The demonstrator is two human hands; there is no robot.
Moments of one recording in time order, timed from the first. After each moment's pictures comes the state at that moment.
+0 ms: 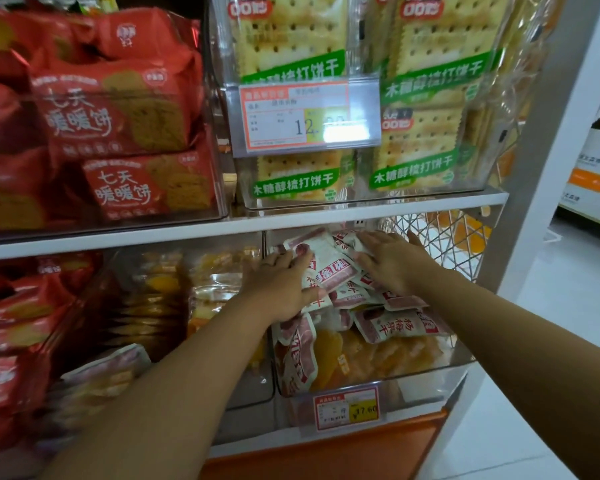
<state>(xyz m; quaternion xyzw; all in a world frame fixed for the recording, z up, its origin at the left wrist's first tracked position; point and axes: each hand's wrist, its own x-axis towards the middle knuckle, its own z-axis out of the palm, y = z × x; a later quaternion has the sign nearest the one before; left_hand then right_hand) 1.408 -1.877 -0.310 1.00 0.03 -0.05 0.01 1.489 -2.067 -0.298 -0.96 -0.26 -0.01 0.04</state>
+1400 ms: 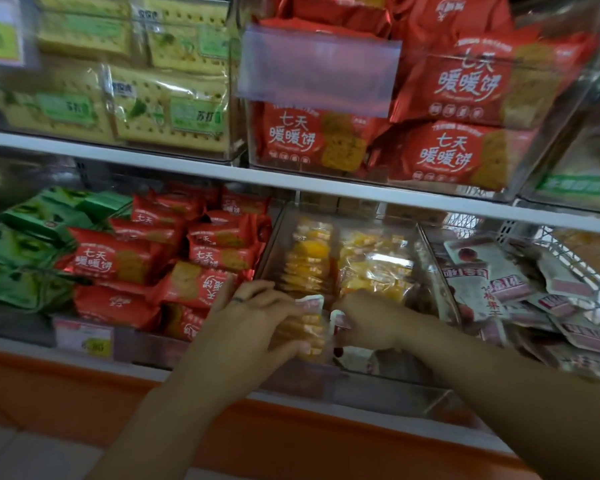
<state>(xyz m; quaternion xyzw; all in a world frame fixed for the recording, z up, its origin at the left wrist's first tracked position) 1.183 -1.712 -0.339 0.98 0.07 0.16 0.11 1.356 -1.847 -0.341 -0.84 -0.52 0.14 0.01</state>
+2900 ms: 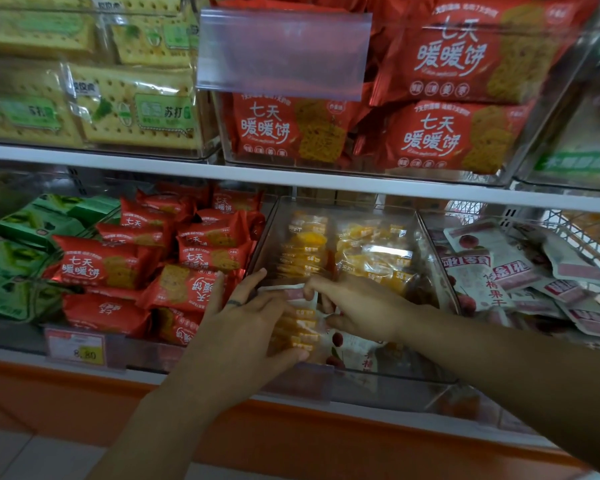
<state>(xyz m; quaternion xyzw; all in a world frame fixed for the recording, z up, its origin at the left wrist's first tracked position) 1.191 -1.717 -0.345 0.98 0.08 0.15 0.04 1.362 -1.846 -0.338 -0.78 -0.61 0.07 0.07</state>
